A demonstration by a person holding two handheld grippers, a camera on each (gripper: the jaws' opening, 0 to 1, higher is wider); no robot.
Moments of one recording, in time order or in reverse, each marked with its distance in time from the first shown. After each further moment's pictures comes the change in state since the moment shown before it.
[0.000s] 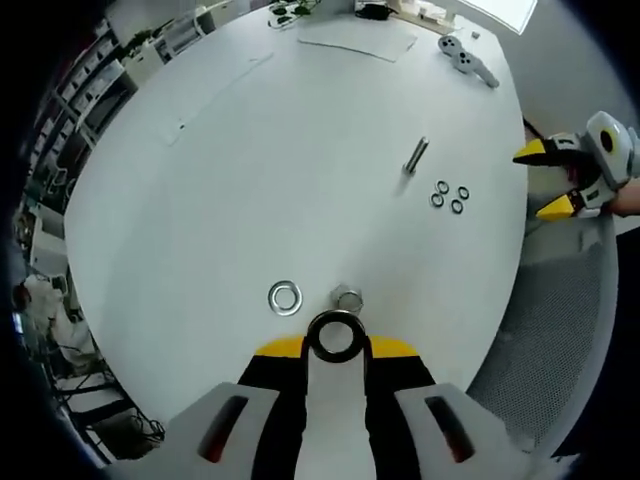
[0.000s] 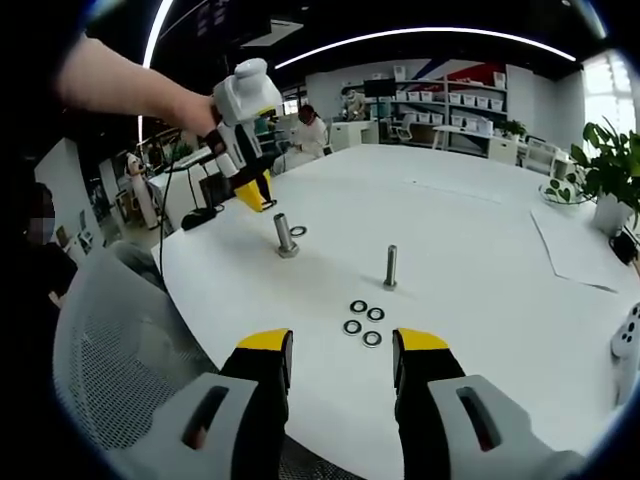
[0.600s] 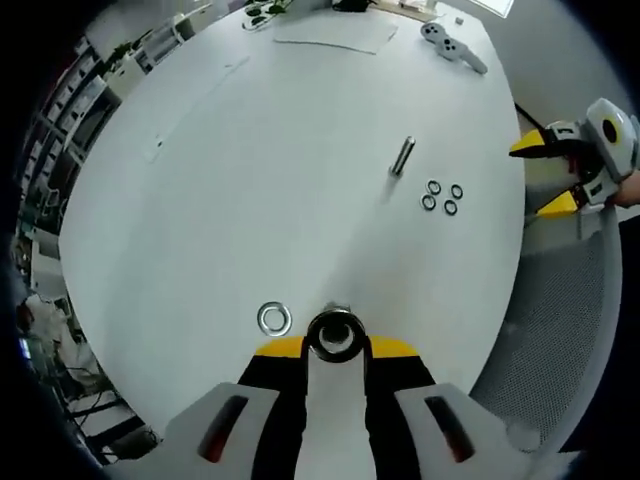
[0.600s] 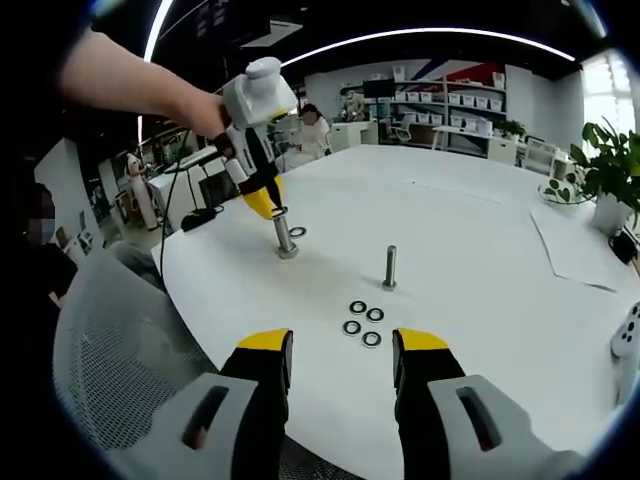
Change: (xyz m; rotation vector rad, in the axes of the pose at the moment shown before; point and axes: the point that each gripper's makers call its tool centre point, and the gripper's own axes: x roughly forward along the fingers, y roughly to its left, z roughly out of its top) left arm 0.013 -0.009 0.014 0.071 0.031 -0.010; right arm 0.000 -0.001 0.000 0.001 -0.003 -0.001
